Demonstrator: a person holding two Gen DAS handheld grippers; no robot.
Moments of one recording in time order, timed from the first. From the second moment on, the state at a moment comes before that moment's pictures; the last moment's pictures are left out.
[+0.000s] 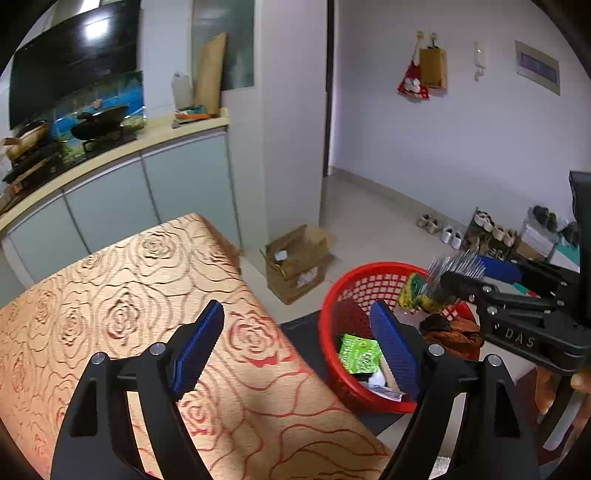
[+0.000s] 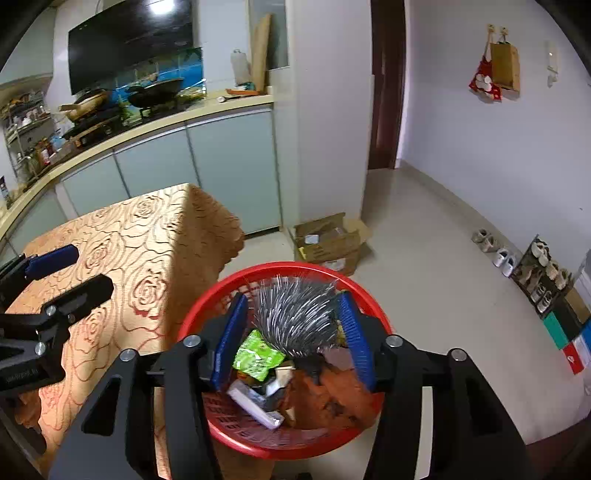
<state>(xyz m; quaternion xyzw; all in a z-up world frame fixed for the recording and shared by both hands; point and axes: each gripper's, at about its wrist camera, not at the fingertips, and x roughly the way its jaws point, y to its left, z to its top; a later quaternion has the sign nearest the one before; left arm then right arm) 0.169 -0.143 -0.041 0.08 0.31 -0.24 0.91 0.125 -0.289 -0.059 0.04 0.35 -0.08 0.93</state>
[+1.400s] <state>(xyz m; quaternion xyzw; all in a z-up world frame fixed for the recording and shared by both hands) 0.034 -0.050 0.006 0.08 0.29 -0.18 0.94 -0.049 -0.189 0.005 0.09 0.30 -0.14 0.94</state>
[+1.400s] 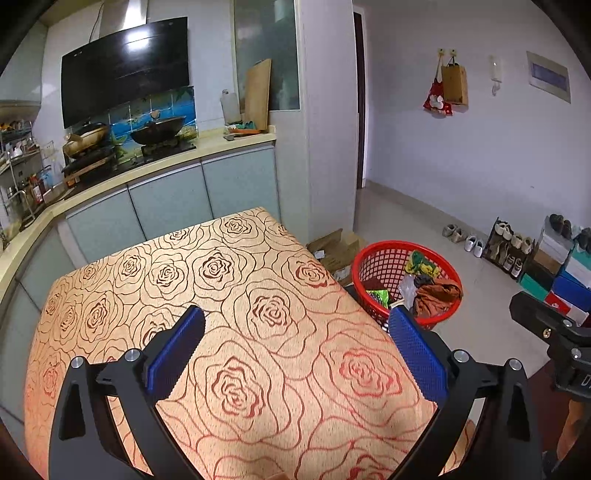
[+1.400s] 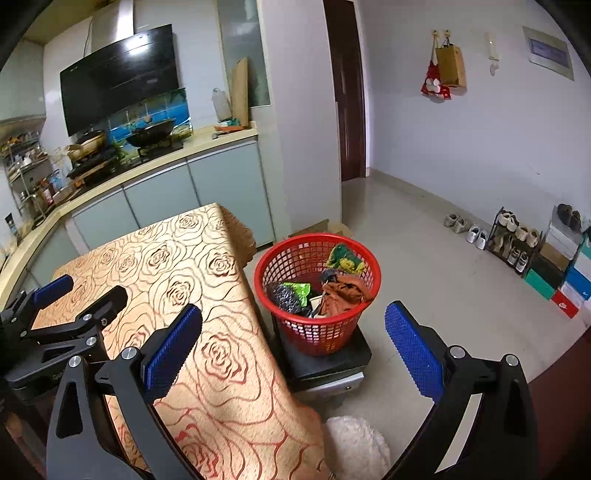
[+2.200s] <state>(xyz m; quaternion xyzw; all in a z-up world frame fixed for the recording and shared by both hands) 0.020 -0.034 0.016 0.06 0.28 -0.16 0.94 -0.057 -0.182 0.005 0.09 0.31 -0.14 0.94</state>
